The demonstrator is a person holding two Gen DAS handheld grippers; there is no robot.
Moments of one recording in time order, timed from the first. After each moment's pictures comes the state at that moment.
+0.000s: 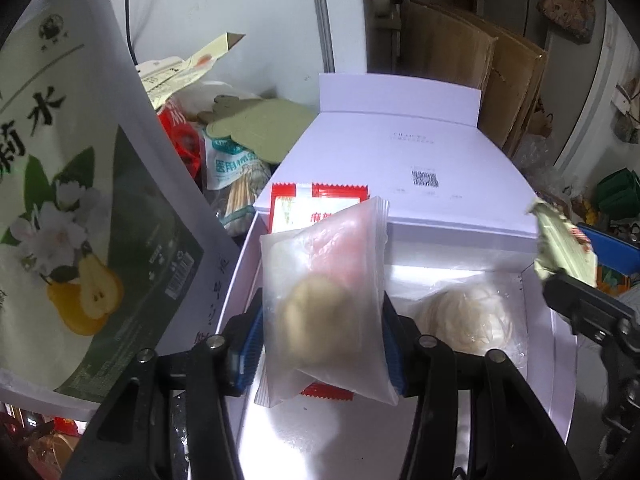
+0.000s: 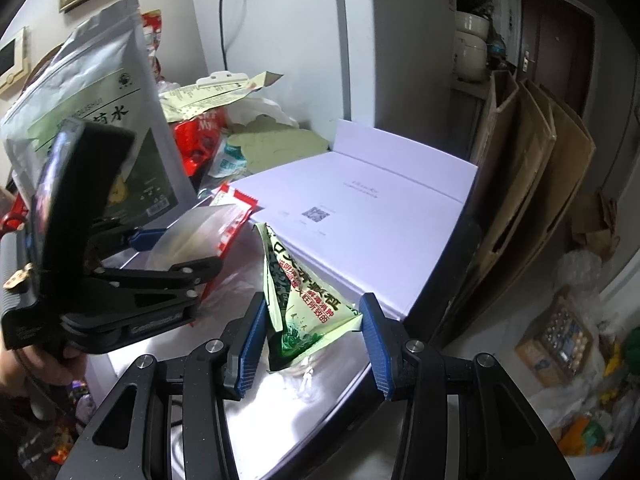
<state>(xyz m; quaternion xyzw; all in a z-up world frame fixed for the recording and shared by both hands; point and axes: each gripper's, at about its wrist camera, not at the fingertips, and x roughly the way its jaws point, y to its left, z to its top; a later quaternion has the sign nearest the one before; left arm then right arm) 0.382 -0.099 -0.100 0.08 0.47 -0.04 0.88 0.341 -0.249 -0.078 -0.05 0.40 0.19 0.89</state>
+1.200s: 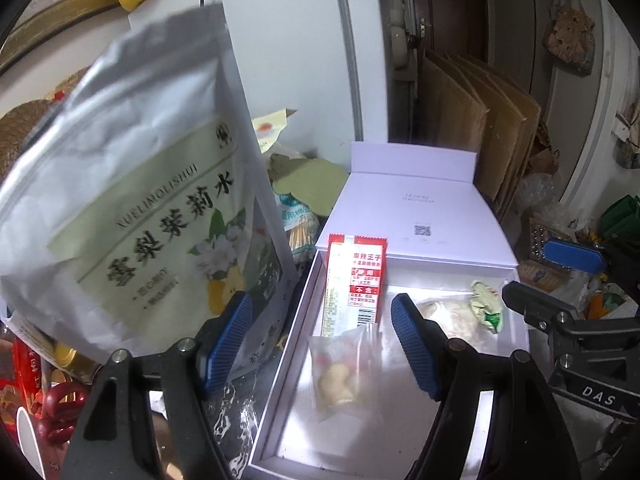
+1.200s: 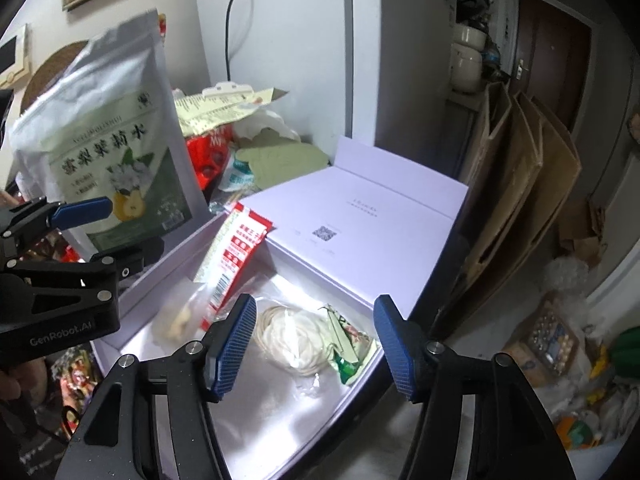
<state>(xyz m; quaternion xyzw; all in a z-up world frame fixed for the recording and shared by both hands) 0.324 -0.075 -0.017 0.07 0.40 -0.01 0.91 0.324 -0.237 -0.040 -0.06 0.40 0.18 0.90</state>
